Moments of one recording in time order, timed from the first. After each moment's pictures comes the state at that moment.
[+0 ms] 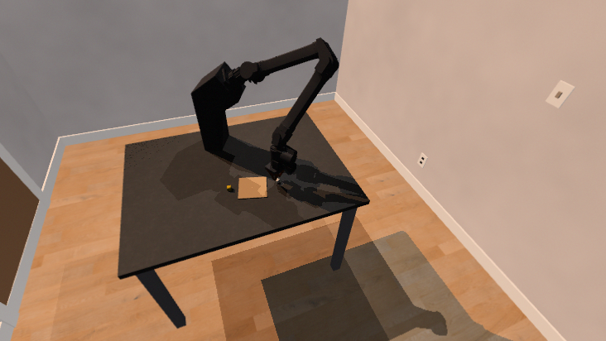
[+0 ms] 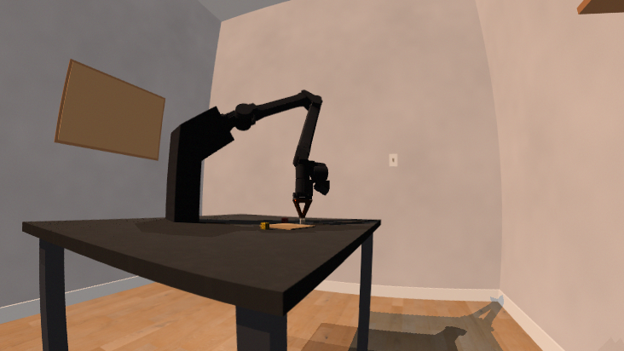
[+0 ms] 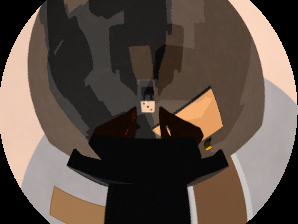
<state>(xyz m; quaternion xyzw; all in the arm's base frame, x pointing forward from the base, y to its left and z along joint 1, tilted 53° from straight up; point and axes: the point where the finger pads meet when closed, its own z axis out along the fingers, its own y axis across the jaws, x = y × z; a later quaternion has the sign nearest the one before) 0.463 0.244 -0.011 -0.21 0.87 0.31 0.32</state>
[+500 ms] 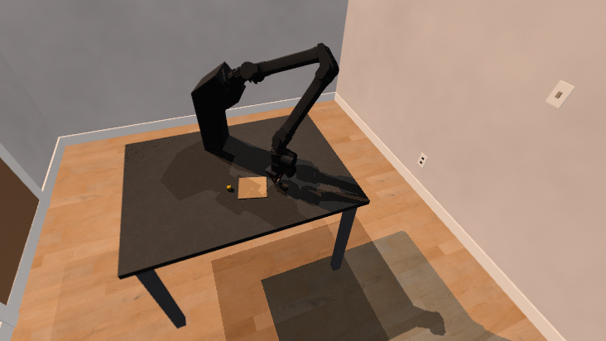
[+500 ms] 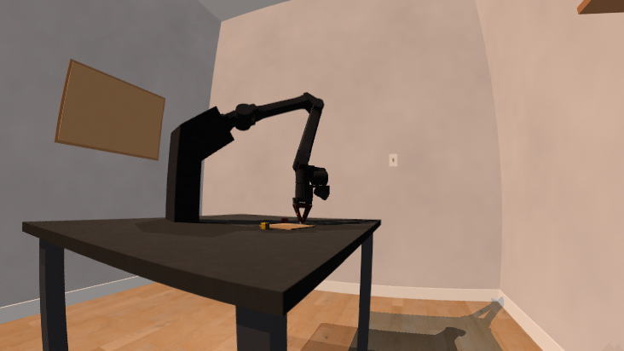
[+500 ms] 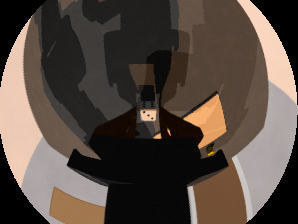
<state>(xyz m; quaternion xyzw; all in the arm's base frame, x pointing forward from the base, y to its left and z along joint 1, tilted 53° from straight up) 0.471 0.257 -0.023 -0.21 0.87 0.31 0.32</state>
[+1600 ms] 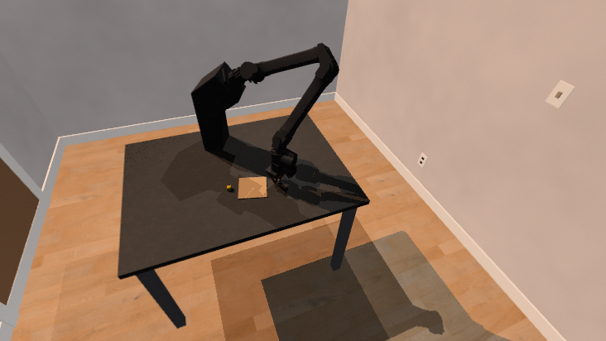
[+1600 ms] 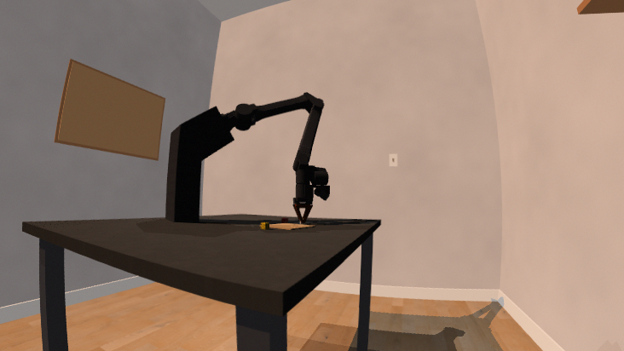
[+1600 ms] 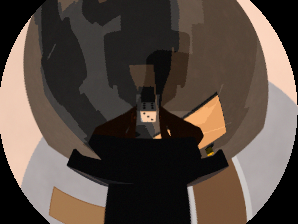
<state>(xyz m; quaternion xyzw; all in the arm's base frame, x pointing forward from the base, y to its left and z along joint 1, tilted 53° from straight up) 0.472 0.258 -0.022 -0.21 0.87 0.31 0.32</state>
